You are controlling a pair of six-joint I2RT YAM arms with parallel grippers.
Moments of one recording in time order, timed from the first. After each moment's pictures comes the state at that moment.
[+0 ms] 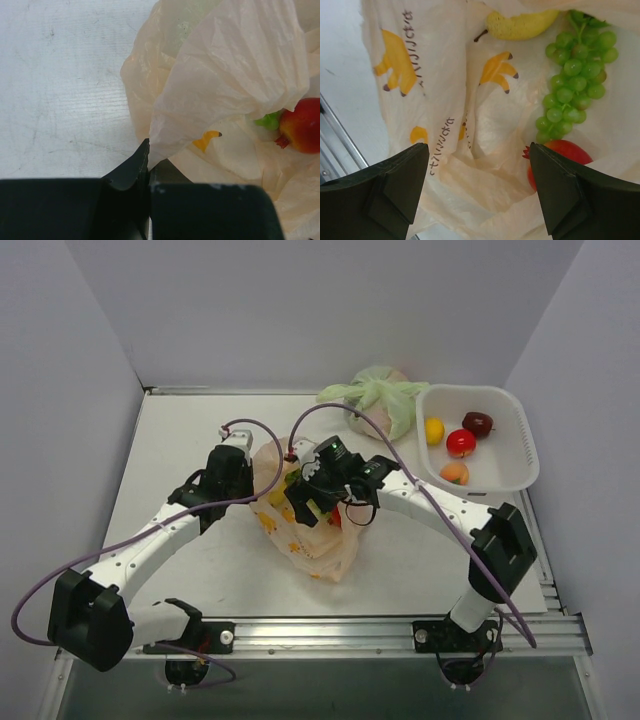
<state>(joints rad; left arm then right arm) -0.47 1.22 0.89 -0.36 -0.20 -0.34 0.81 1.61 1.30 -0.49 -0.23 -0.04</state>
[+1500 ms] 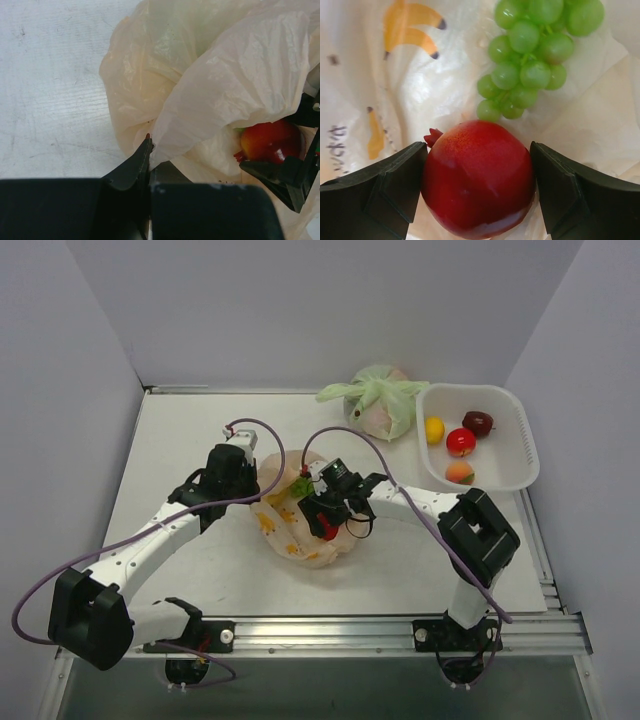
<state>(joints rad) -0.47 1.23 0.89 -0.36 -0.11 -0.34 0.77 1.77 1.09 -0.35 -0.11 0.05</state>
